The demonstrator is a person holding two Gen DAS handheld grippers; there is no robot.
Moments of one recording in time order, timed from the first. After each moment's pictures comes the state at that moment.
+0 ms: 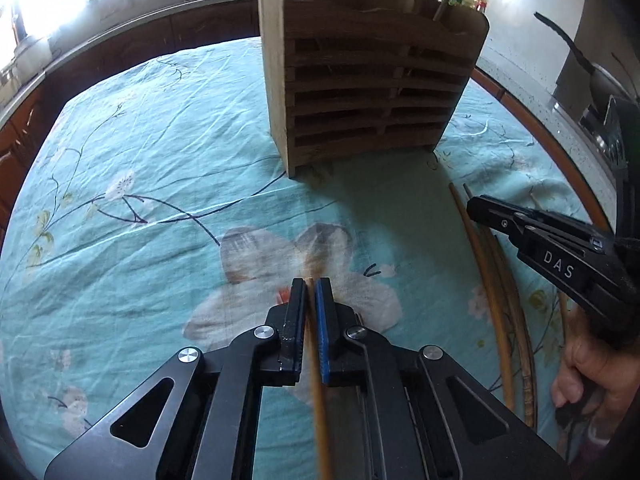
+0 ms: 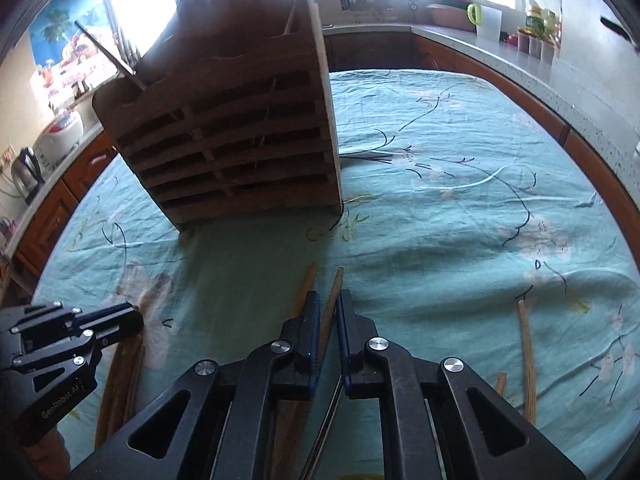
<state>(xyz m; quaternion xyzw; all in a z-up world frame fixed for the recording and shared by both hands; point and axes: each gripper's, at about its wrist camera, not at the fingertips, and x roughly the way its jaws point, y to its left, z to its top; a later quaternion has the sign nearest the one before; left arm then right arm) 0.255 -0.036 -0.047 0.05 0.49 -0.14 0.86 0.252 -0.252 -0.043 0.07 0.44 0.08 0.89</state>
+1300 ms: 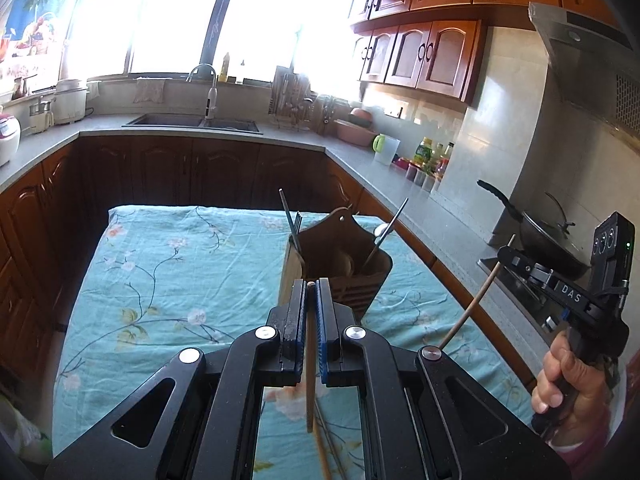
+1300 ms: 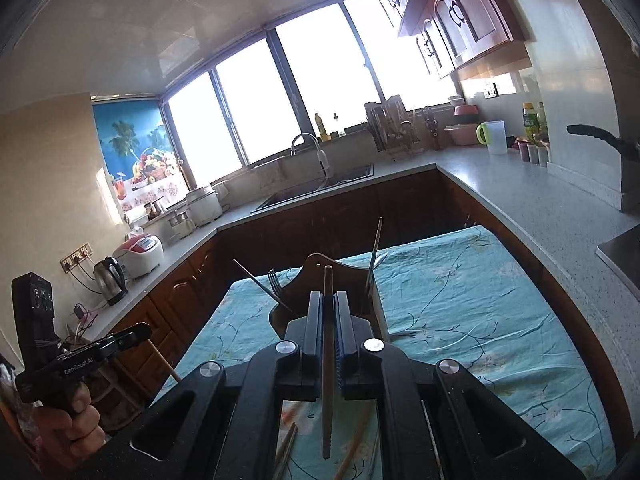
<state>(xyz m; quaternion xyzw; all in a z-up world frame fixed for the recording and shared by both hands) 0.175 0.034 0.151 -0.07 0.27 -0.16 0.94 0.162 -0.294 0.152 0.15 0.21 0.15 0.96</state>
